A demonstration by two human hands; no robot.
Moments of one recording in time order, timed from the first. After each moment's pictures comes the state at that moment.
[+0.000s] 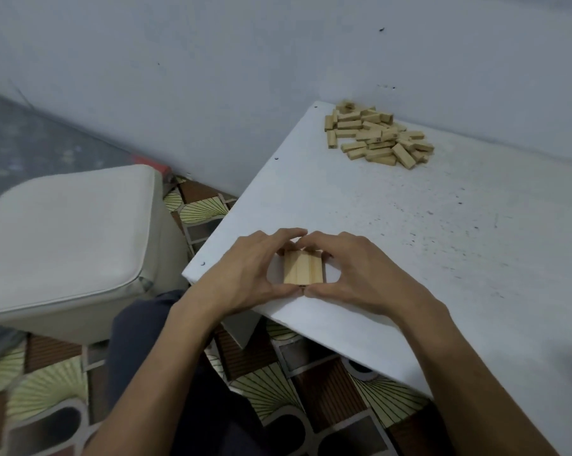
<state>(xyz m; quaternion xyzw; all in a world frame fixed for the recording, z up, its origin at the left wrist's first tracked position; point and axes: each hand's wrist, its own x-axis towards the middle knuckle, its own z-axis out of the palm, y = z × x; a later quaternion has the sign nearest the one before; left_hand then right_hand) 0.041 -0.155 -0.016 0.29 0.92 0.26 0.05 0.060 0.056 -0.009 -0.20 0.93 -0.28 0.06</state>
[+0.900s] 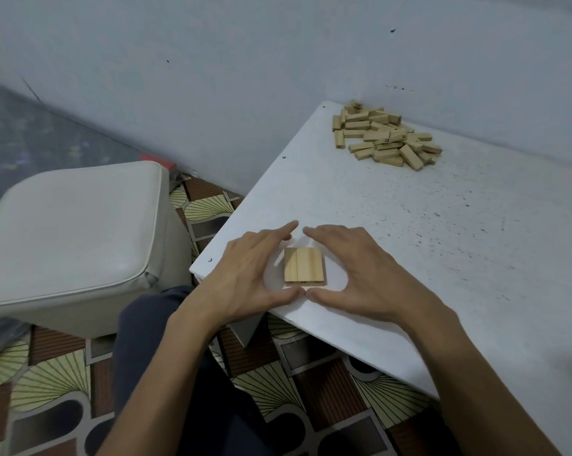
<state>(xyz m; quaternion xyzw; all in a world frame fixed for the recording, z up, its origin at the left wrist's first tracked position) 0.055 -0.170 -0.020 0.24 0.93 0.27 0.05 0.071 0.054 -0.003 -0.19 0.95 -0.21 0.07</state>
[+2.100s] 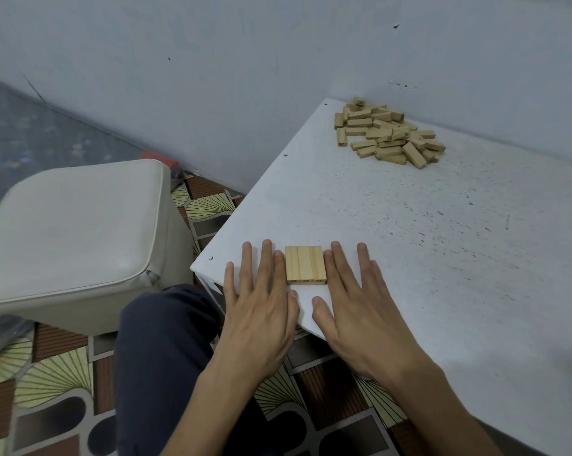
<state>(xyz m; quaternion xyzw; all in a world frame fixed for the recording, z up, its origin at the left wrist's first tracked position) 0.111 -0.141 -0.070 0.17 0.98 0.07 -0.13 0.118 0.031 -0.046 -0.12 0.99 -0.10 0.03</state>
